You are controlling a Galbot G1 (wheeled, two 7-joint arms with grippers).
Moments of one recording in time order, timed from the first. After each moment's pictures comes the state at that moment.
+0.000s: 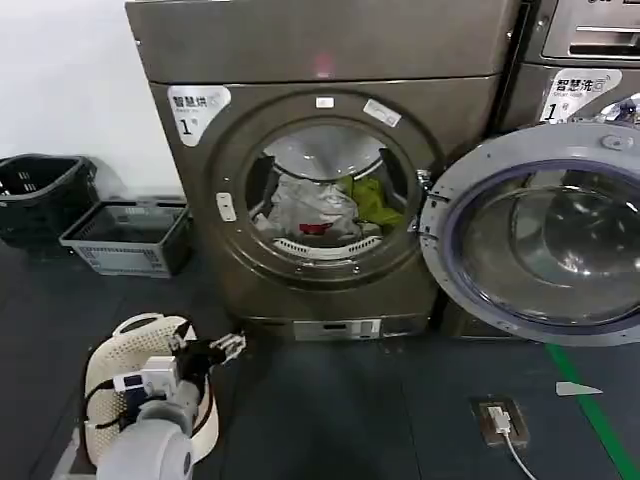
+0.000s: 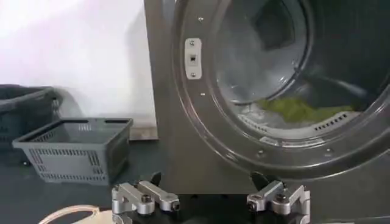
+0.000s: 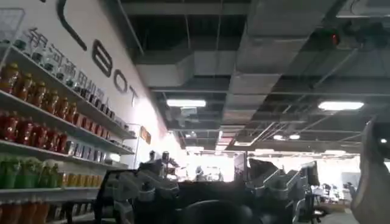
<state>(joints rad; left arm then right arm) 1.31 -1.51 -0.56 -2.25 0.00 0.74 0.00 -1.66 1.04 2.40 1.59 0.51 -0.18 -0.03</state>
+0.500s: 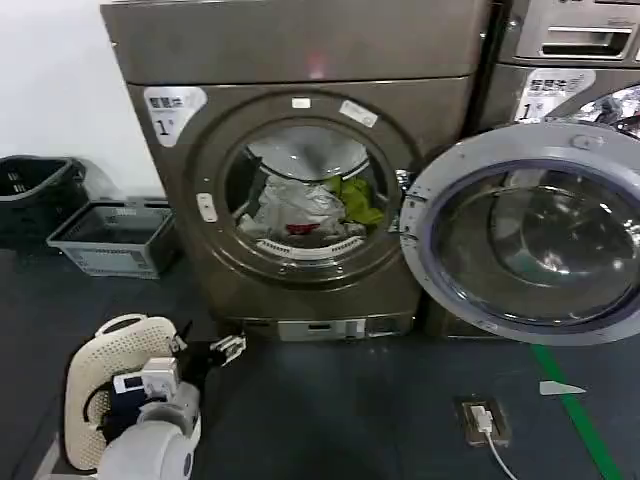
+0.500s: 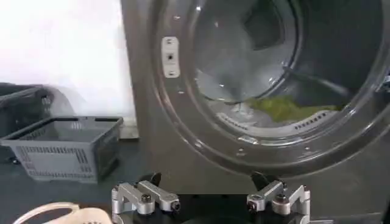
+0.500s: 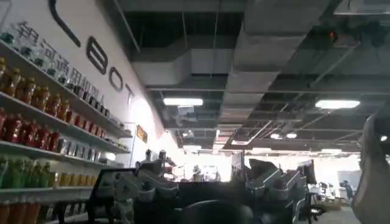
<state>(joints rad) 1.32 -1.51 -0.56 -2.25 -0.01 0.74 0.01 -1.66 1.04 2.40 1.59 0.51 -0.17 -0.03</state>
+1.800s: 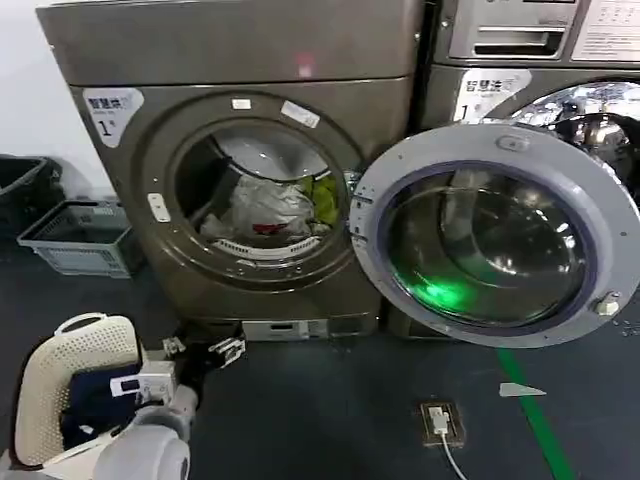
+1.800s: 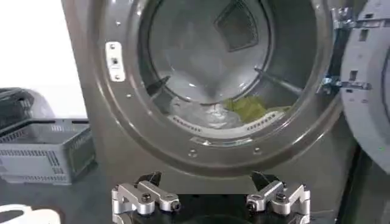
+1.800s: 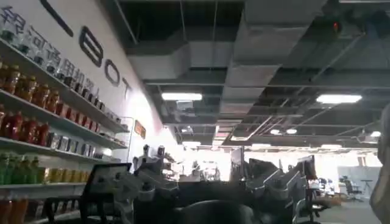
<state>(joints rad) 1.34 -1.51 -0.56 -2.27 0.01 0.74 0.02 -1.66 1.05 2.39 1.57 0.51 -0.17 -0.03</state>
